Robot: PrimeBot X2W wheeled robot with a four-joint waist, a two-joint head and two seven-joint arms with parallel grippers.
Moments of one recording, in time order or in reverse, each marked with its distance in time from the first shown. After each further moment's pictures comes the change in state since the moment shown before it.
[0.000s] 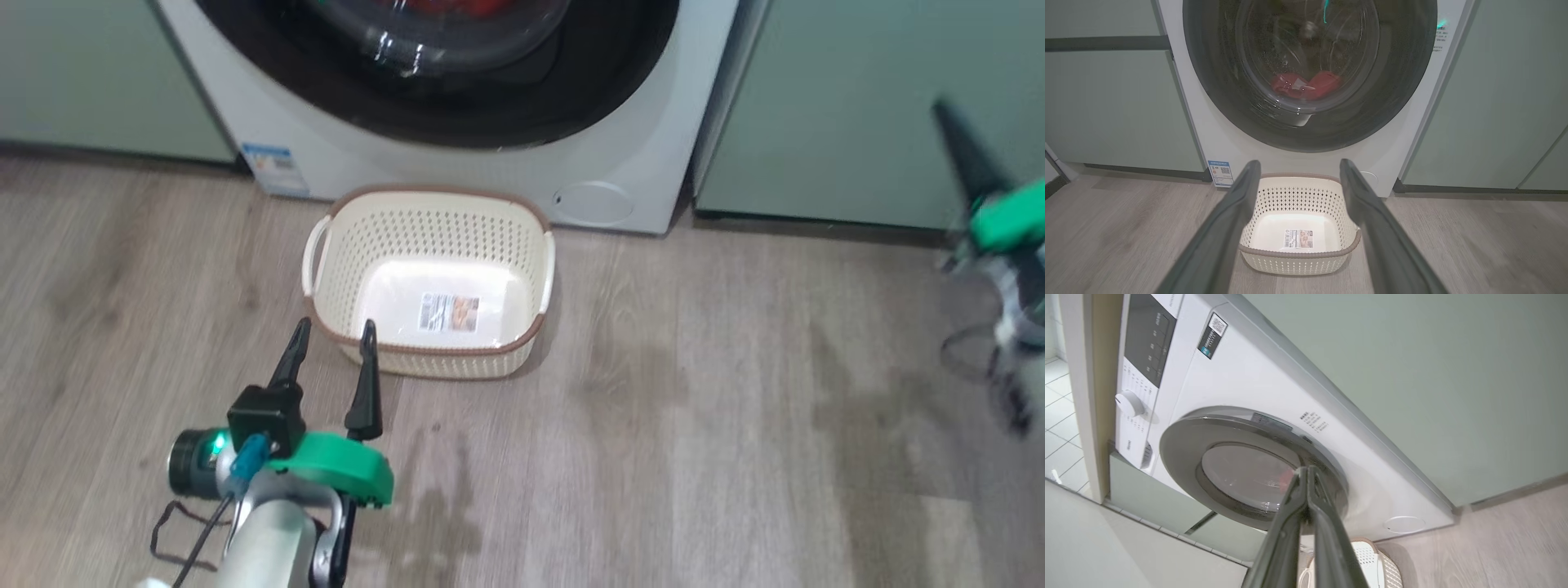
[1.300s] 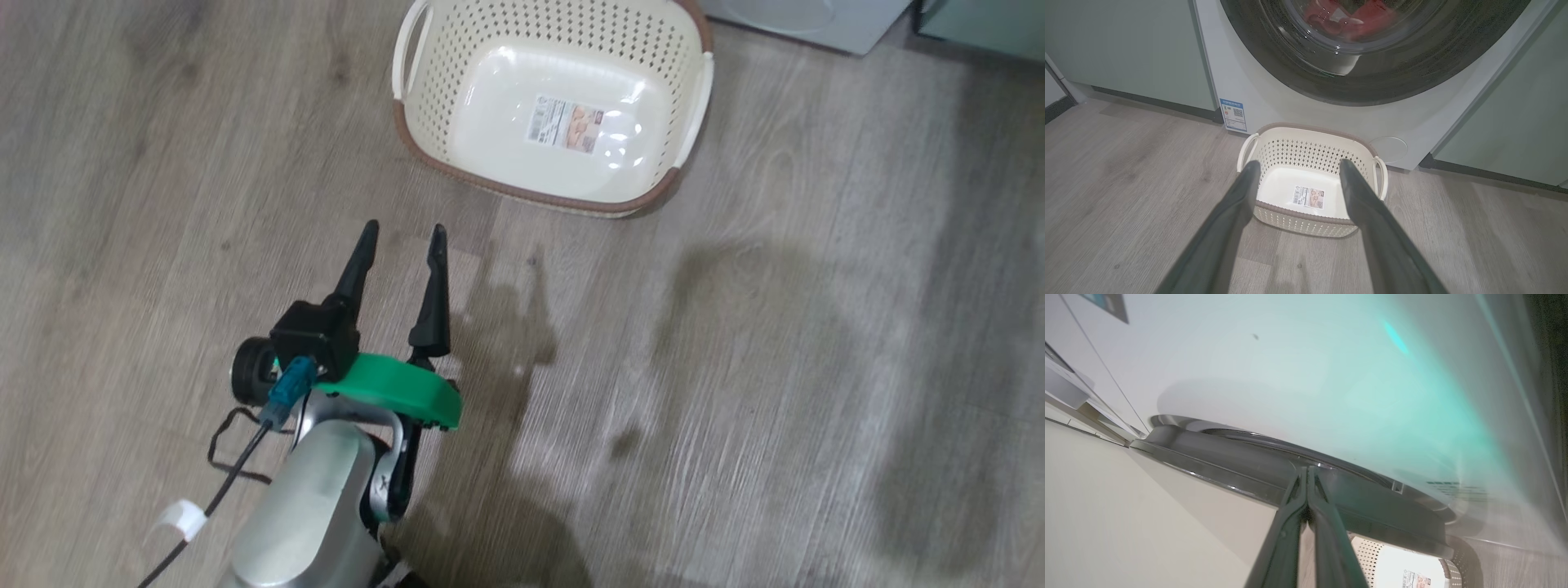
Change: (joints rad) left arm -0.170 -0.006 -0.196 -0.066 -0.186 0.084 -0.003; right arm -1.073 -0.042 0.136 0.581 -0.032 0.000 0.522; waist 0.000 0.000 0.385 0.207
